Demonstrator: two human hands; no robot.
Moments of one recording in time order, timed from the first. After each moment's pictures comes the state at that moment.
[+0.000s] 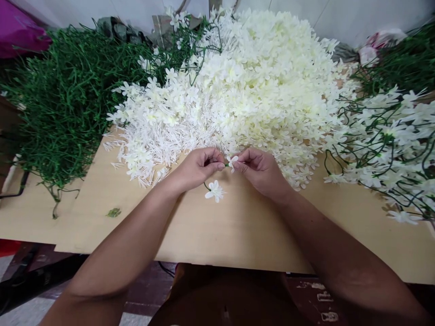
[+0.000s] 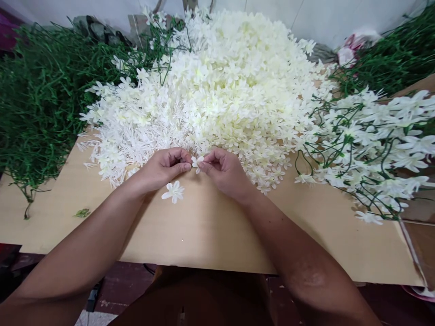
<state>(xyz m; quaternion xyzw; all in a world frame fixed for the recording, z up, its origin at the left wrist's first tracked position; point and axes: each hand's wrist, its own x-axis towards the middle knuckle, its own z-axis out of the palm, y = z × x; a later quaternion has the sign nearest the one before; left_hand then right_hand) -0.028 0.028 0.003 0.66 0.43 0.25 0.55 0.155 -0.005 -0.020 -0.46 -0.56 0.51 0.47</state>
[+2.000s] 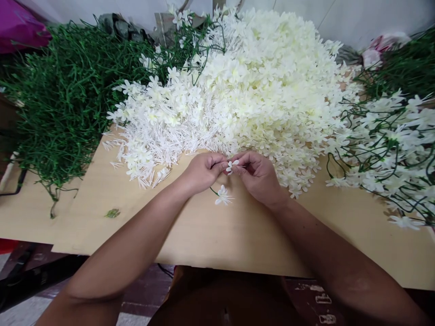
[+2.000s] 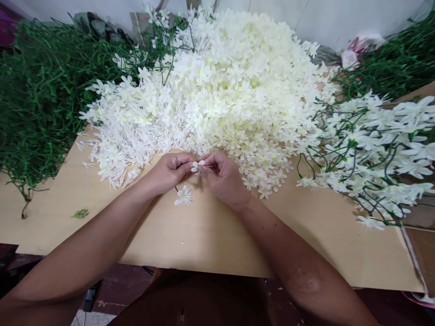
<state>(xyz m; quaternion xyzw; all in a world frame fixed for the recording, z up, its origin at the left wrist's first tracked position) -0.018 0.026 -0.007 0.69 0.44 0.24 0.52 0.144 -0.009 -0.032 -0.45 -0.55 0.48 0.51</state>
